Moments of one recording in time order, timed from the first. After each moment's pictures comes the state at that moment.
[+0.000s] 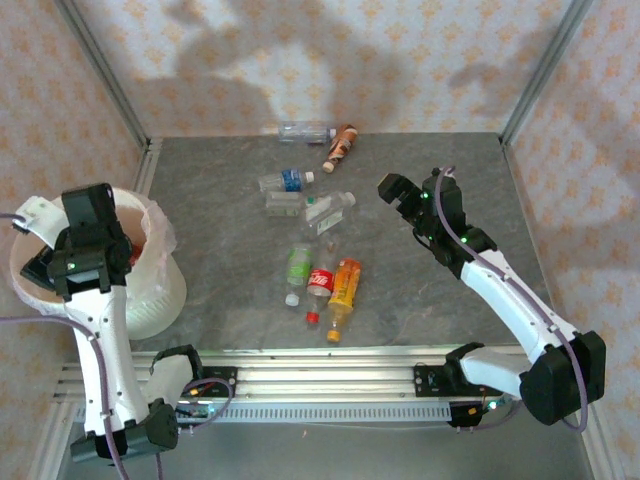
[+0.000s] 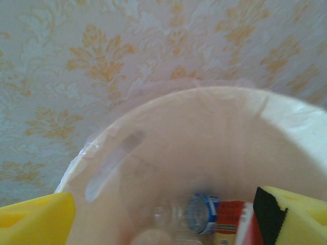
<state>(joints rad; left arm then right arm) 0.34 0.93 1.36 -1.14 -0.83 -0.51 0.38 1.14 0.94 -0.26 0.07 0.87</state>
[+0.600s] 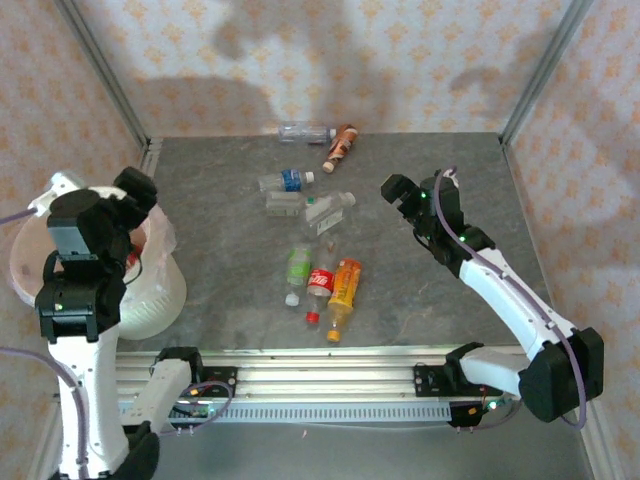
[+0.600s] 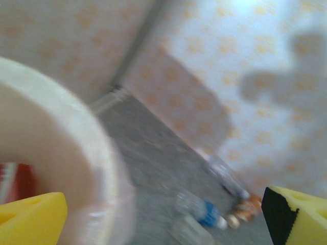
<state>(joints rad) 0.06 0.84 1.43 -0.94 -0.25 -0.71 0.38 1.16 0.94 -0.28 0.13 0.90</state>
